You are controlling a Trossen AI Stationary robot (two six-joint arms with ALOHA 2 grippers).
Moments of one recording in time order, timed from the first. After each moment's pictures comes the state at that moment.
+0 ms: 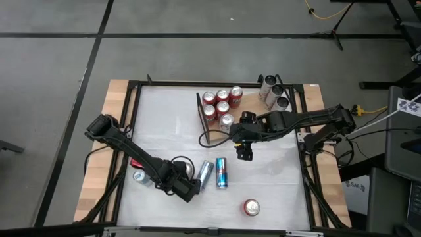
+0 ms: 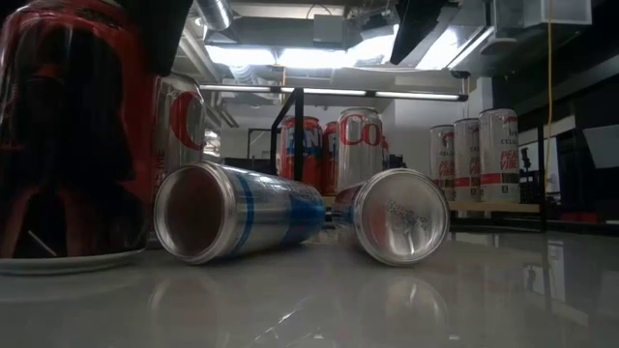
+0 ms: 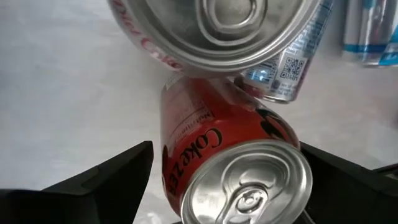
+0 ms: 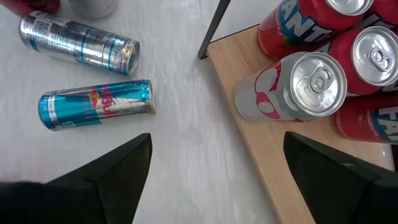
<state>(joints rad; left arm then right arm) -0.55 1.82 1.43 -0.92 -0.05 -2.01 0.18 1.62 1.62 -1.15 0.22 0.20</state>
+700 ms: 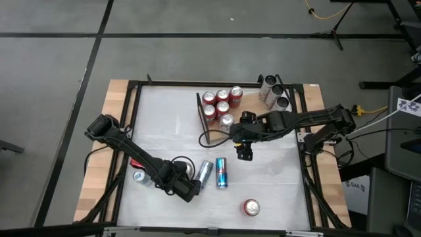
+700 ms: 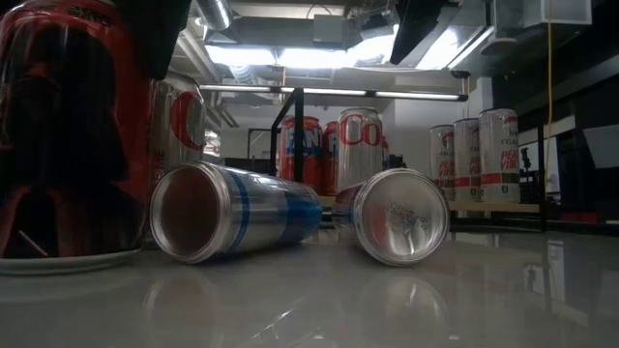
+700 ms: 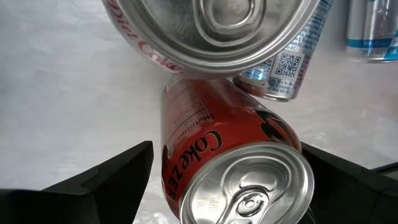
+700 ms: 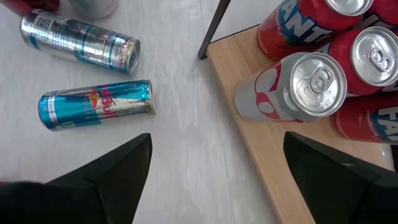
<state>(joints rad) -0.55 1.82 1.43 -0.93 -0.04 -1.98 0.18 1.62 1.62 -1.15 0.22 0.20</state>
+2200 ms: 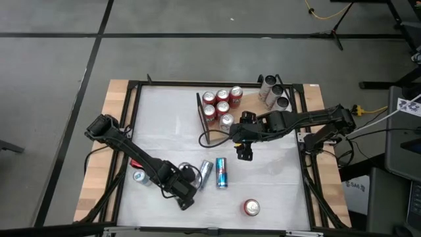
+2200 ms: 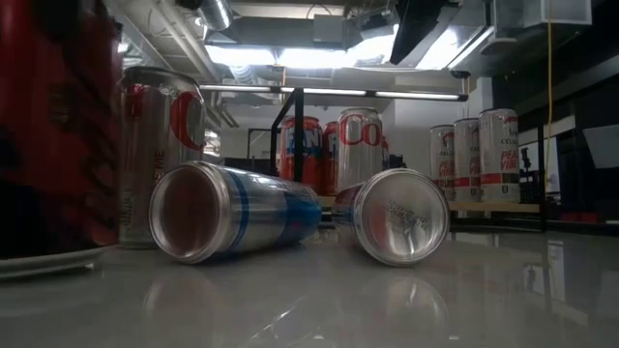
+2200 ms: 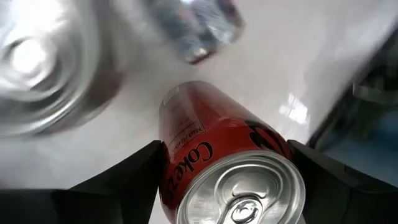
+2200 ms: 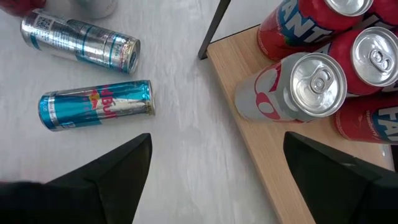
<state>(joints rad) -0.56 1.82 1.43 -0.92 0.01 -1.18 0.18 1.62 1.62 -1.15 0.22 0.20</state>
